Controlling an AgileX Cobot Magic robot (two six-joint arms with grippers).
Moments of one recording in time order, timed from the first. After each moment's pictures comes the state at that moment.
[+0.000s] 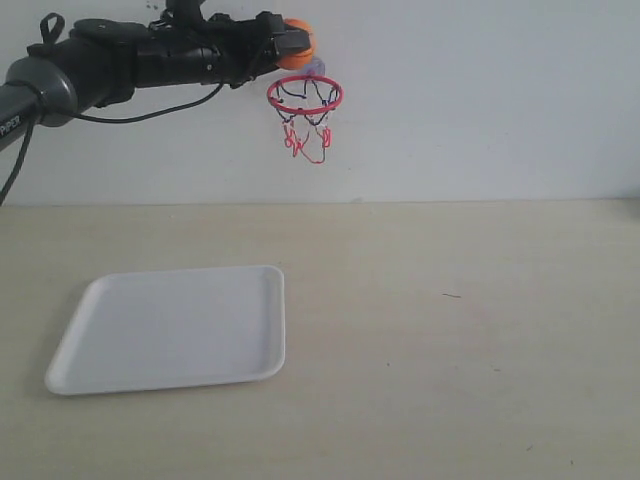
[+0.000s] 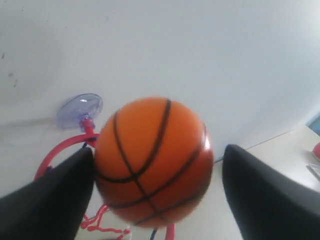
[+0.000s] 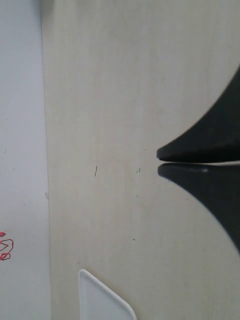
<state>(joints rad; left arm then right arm) -0.22 2.50 -2.44 -1.32 0.64 0.82 0.21 0.00 0.00 0.06 0.35 0.07</state>
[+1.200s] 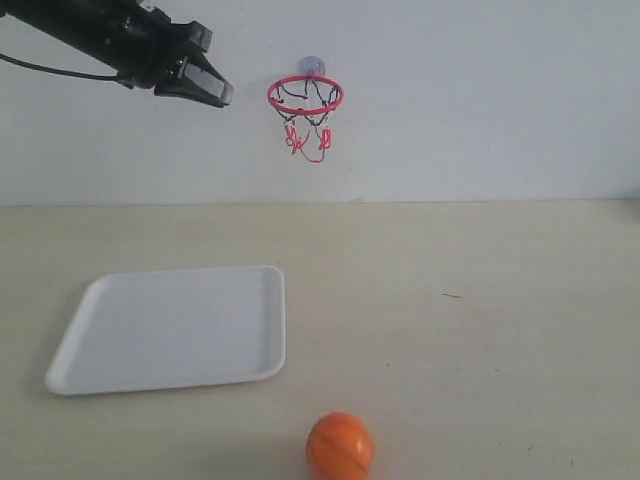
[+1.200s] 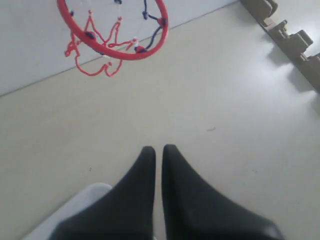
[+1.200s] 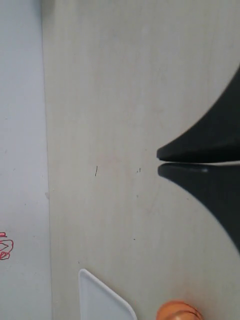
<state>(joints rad) -0.12 2.23 -2.29 -0.77 1.21 0.52 0.21 0.00 0.00 0.06 0.35 0.07</state>
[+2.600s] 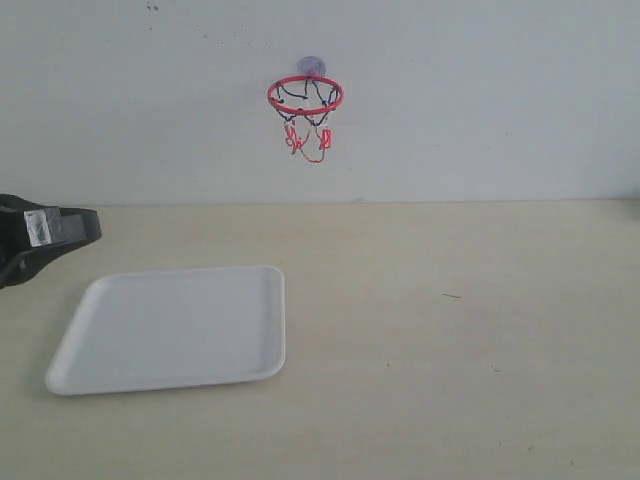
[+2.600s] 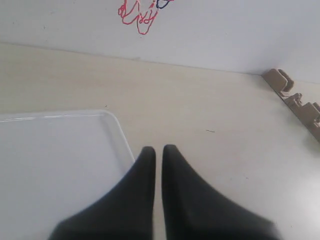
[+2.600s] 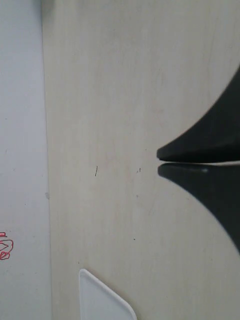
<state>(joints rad) -0.19 1.05 -0.54 -1.74 0.35 1.42 0.21 0.00 0.00 0.06 0.35 0.07</state>
